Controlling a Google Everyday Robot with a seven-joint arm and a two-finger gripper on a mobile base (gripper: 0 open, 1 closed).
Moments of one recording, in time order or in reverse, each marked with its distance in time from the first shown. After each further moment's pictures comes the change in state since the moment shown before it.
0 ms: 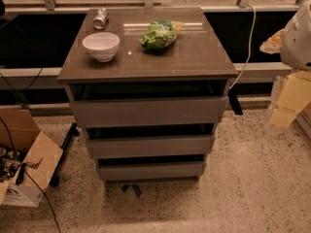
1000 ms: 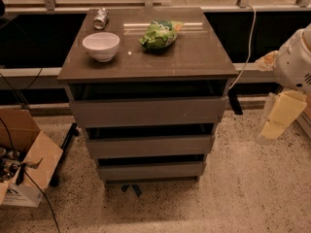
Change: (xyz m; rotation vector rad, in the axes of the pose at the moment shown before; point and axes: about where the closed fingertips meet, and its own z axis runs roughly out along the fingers) arm 0.007 0.001 0.045 -0.046 -0.094 0.006
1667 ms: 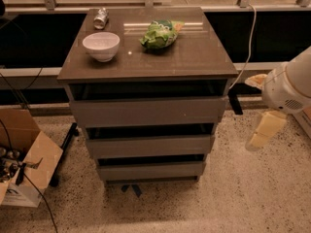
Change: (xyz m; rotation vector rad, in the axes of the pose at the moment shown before) arm 0.038 -0.027 0.077 0.027 -0.058 -0.009
